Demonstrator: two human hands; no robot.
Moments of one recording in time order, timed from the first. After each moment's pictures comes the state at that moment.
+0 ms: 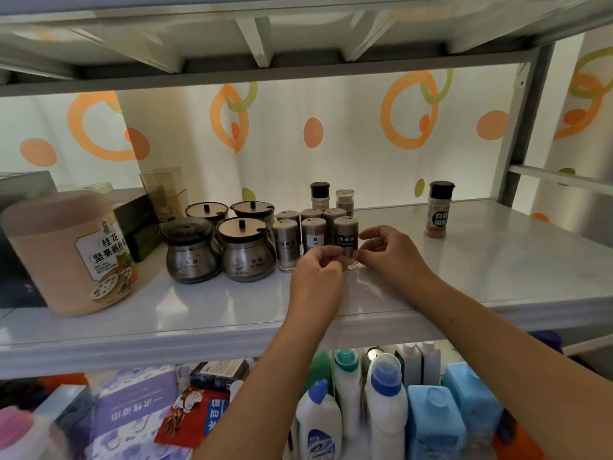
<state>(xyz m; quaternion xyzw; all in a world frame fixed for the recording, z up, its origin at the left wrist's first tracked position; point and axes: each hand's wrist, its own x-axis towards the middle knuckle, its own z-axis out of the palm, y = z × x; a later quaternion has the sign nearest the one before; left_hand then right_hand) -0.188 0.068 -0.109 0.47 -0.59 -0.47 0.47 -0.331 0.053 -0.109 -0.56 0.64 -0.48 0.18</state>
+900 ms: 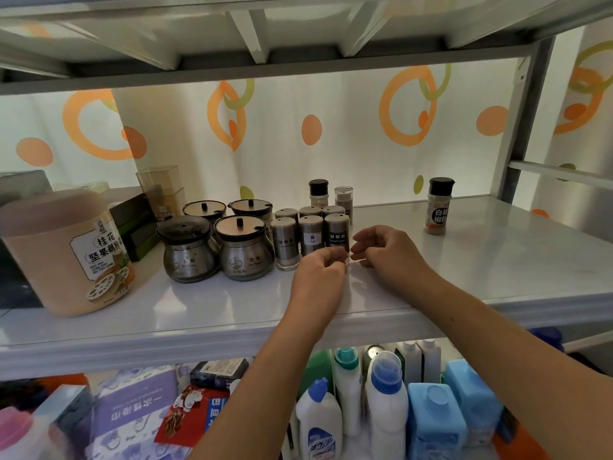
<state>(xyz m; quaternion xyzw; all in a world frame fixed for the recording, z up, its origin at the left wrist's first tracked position) -0.188 0.070 -0.110 0.46 -0.63 -0.45 0.43 -0.332 0.051 -0.114 -0.56 0.62 -0.51 0.23</state>
